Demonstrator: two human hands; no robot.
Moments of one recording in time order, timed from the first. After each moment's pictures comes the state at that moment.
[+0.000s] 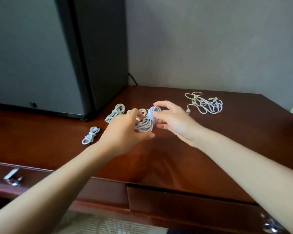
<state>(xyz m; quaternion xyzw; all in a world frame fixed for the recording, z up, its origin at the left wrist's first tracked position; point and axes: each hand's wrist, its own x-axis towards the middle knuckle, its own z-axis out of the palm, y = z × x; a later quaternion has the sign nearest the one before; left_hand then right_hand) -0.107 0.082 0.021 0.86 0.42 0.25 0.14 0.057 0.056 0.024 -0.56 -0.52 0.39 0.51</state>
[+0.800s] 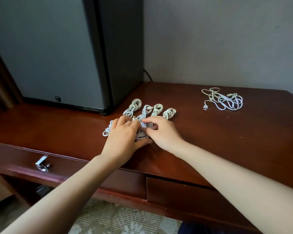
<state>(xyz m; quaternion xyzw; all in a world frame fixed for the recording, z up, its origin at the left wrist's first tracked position) -0.156 0.091 -0.028 0.87 0.43 0.23 -0.03 -0.010 0.070 -0.023 -0.62 -0.65 0.19 0.40</state>
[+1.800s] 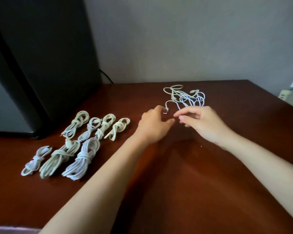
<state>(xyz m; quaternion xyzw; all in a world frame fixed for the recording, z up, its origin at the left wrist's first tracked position) 0.067 0.125 -0.007 0.85 0.41 0.23 0.25 0.201 0.036 -0.005 -0.64 -0.58 0.17 0.47</state>
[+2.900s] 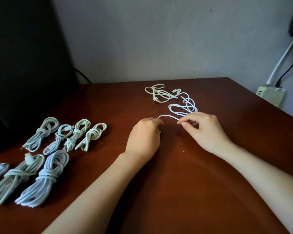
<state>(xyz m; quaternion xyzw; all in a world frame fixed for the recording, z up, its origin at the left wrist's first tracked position) 0.098 0.115 -0.031 0.90 0.32 0.24 0.15 0.256 0.024 -0.035 -0.71 -0.57 -0.01 0.40</state>
